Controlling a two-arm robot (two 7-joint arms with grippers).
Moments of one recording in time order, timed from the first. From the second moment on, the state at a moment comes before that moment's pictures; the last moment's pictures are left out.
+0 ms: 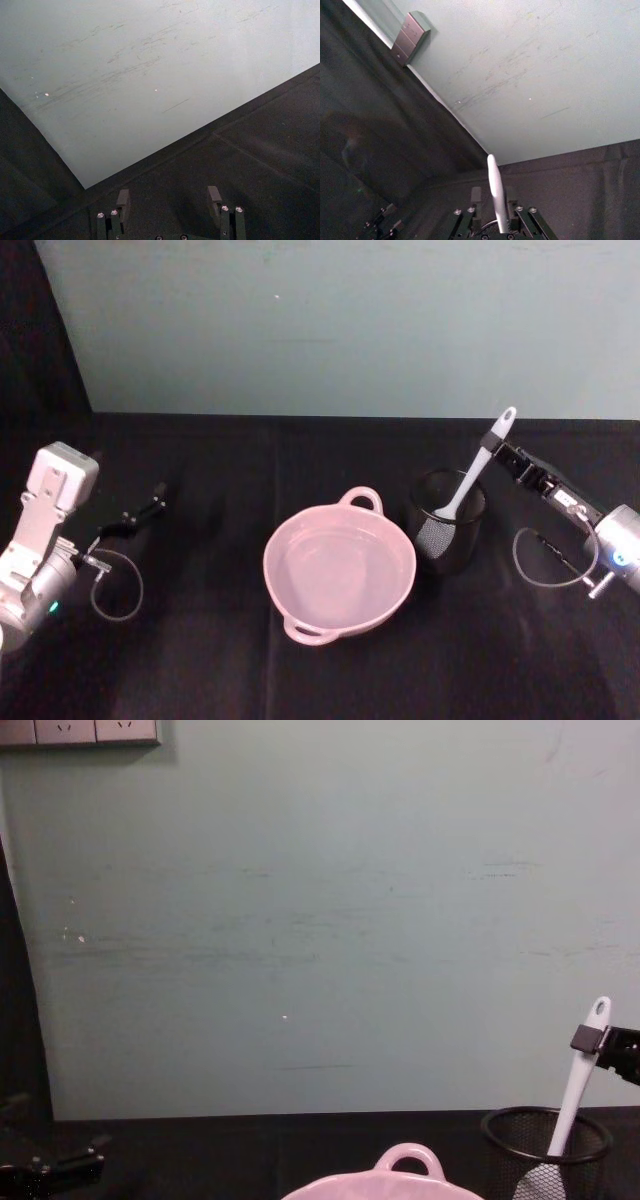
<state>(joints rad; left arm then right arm) -0.20 0.60 0.45 -1.41 -0.25 -0.12 0.03 0.33 0.48 -0.29 -1.23 1.08 0.14 0.56</state>
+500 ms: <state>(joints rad) -0.20 0.60 0.45 -1.41 -0.25 -0.12 0.03 0.30 0.56 -0.33 -1.34 0.92 -0.01 0.53</state>
